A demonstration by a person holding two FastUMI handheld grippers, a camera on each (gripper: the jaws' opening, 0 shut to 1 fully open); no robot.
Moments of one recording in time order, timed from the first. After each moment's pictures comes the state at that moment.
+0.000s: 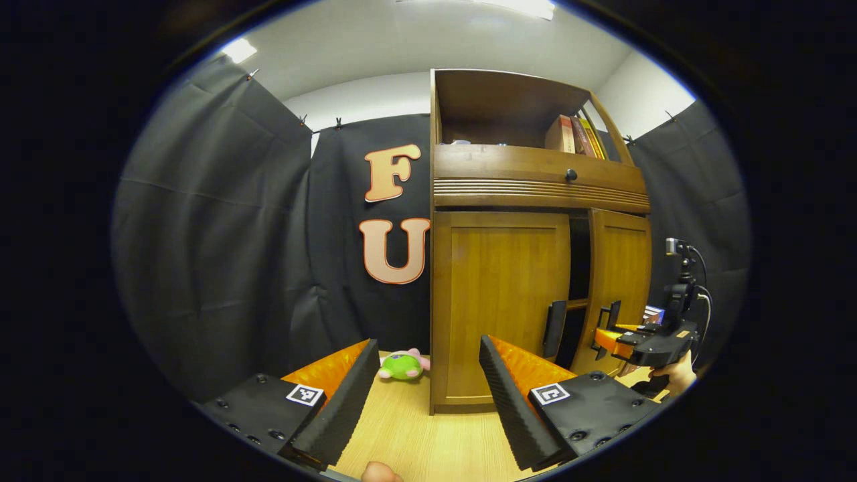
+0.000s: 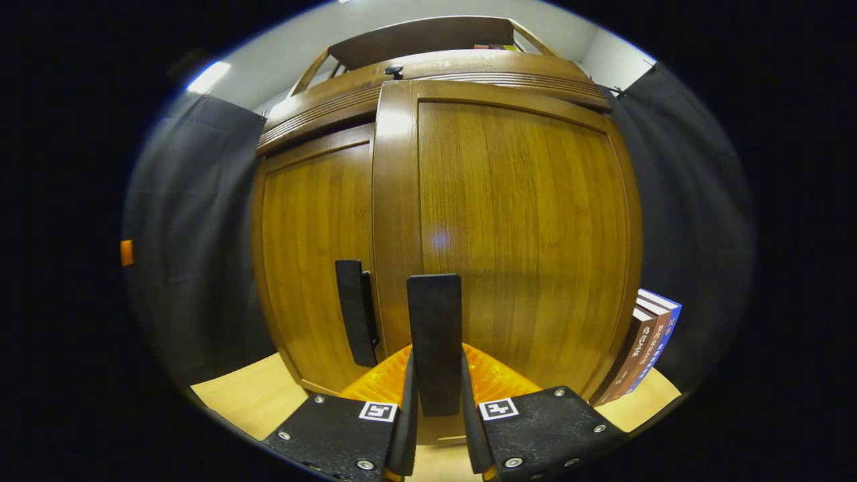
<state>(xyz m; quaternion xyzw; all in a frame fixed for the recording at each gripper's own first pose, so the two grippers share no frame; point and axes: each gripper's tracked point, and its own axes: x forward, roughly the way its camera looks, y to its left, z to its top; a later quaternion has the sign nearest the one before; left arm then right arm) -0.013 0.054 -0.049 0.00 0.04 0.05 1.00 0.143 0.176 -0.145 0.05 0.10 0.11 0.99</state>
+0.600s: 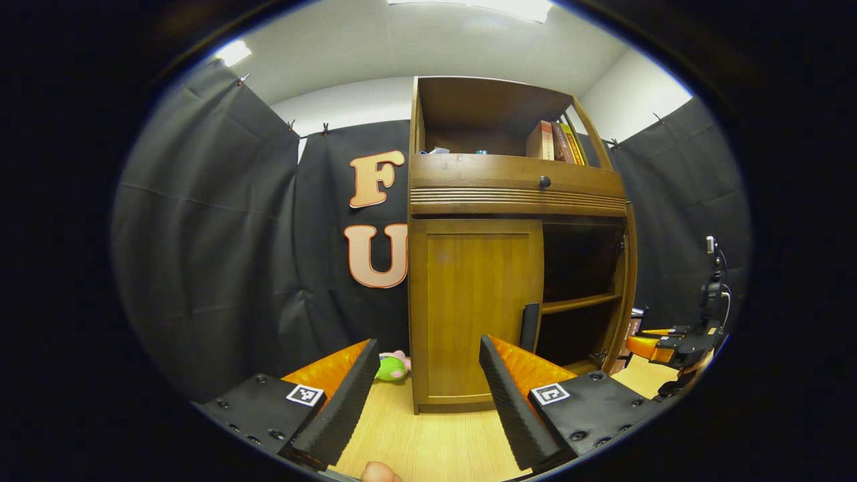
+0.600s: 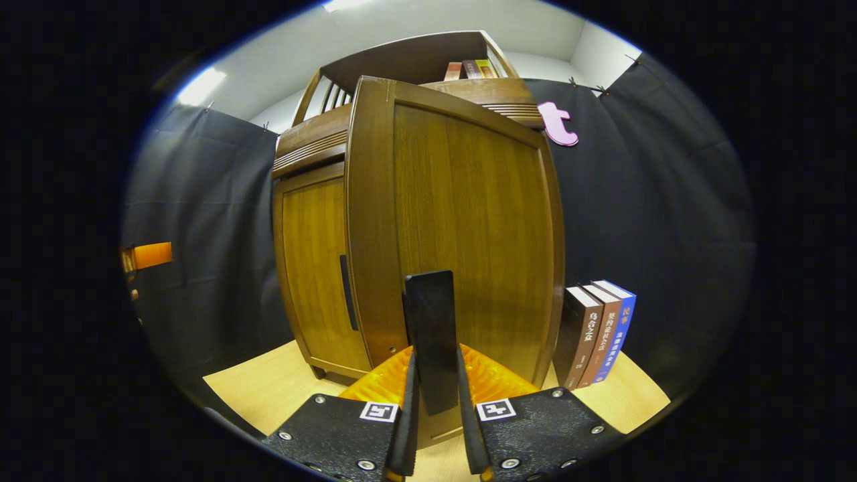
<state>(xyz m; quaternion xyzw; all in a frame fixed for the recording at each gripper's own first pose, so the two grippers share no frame) -0.024 0.022 -0.043 0.00 0.04 0.02 1.00 0.058 0.100 -0.132 0.06 0.10 0.10 0.99</state>
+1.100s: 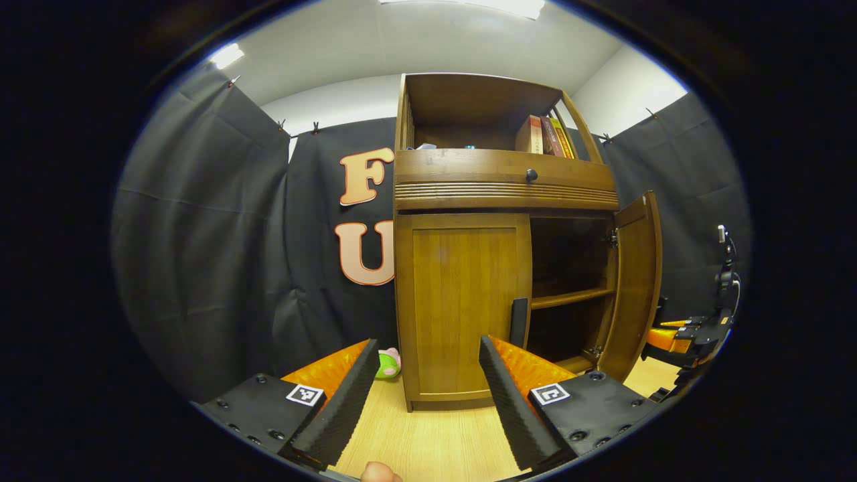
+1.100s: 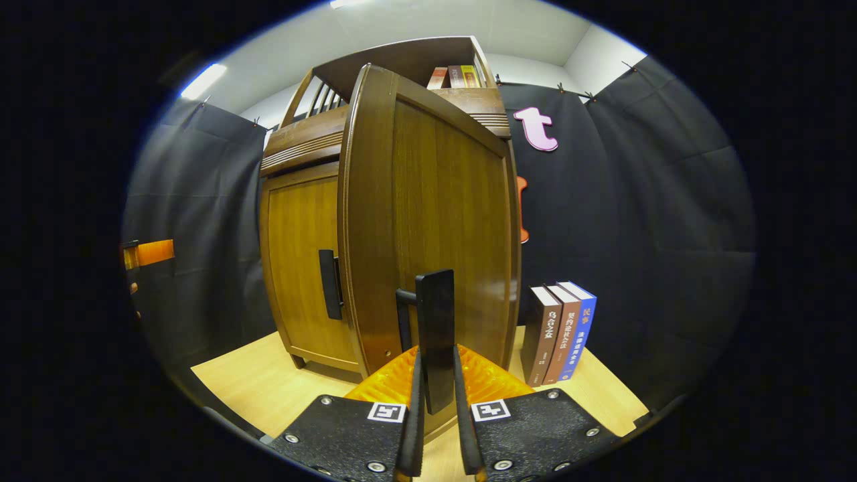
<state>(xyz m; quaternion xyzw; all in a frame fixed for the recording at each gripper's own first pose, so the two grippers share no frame) -0.020 0.001 -0.050 0.01 0.05 0.00 1.00 0.032 0.049 -0.131 0.04 0.11 0.06 0.99</state>
